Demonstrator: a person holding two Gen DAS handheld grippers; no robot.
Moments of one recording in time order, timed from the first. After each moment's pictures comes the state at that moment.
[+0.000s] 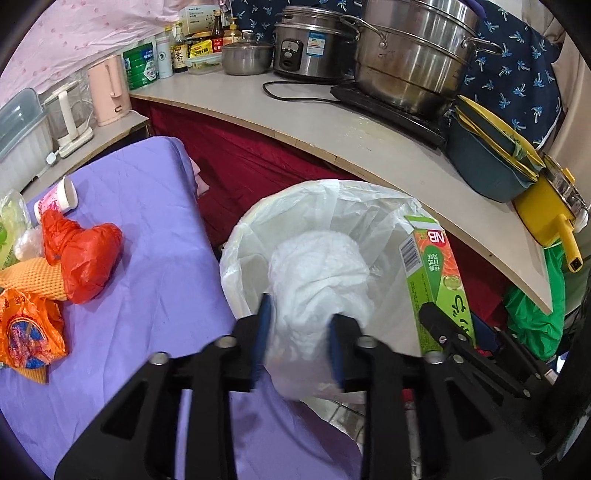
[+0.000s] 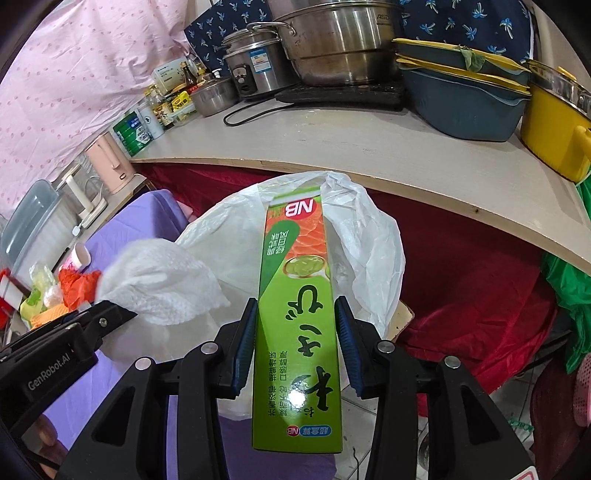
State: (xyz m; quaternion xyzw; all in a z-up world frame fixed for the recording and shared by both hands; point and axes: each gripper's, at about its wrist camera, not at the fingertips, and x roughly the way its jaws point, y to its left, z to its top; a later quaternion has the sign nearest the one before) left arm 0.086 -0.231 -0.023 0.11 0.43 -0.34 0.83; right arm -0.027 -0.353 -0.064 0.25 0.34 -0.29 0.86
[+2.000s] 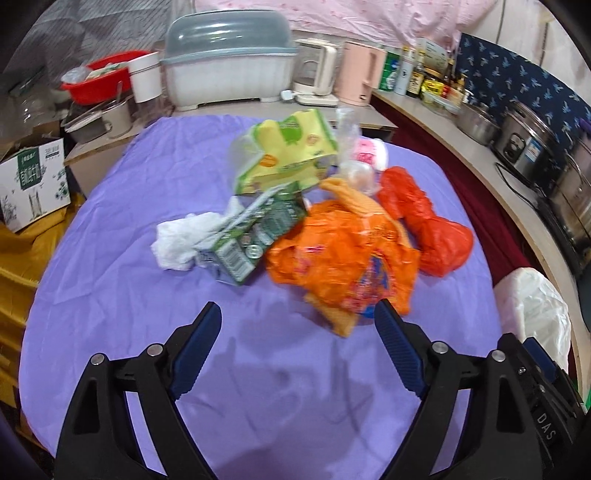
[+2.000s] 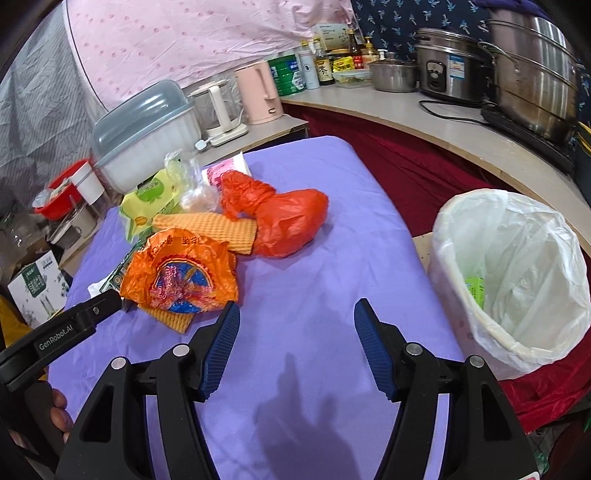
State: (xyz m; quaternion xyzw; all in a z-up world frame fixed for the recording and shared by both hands) left arm 0.162 0.102 -0.021 -0.04 0.44 -0.06 0.89; right arm 0.090 -0.116 -0.041 0.15 0.39 -0.10 0.91
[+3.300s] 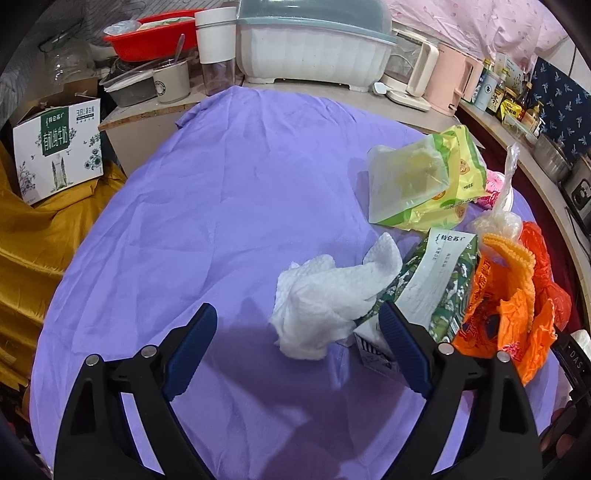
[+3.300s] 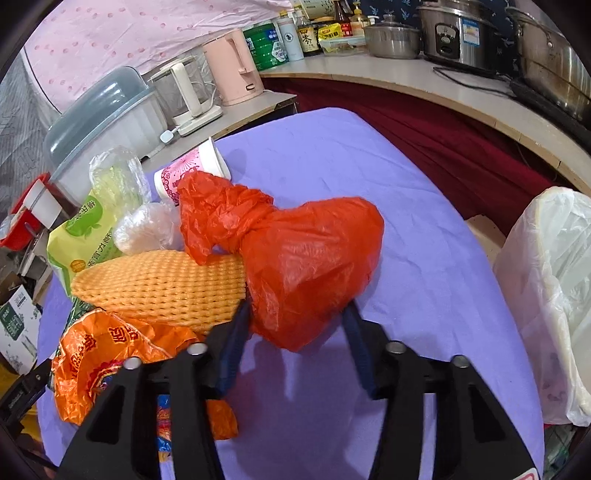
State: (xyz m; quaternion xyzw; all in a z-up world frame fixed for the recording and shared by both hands) left arm 0.253 0.206 -0.069 -0.07 0.47 0.03 0.88; right arm 0.225 -0.128 -0.098 0.19 0.42 -0.13 0.88
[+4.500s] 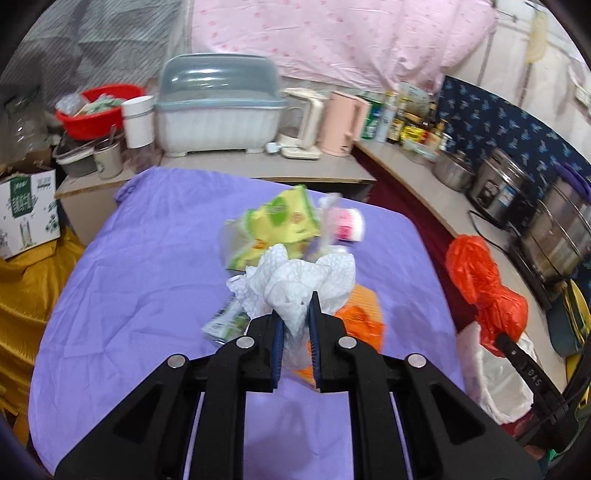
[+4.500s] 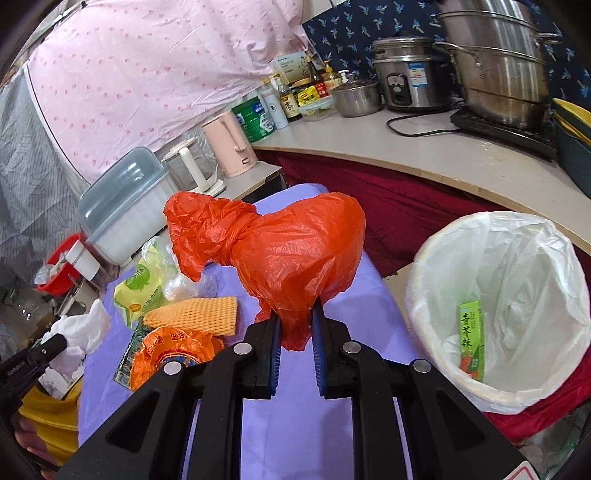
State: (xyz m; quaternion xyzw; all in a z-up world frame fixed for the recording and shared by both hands) left arm 0.172 0.110 0.054 -0.07 0.38 -0.11 0.92; right arm 0.099 -0.187 -0.002 0.23 0.31 -0.13 0.91
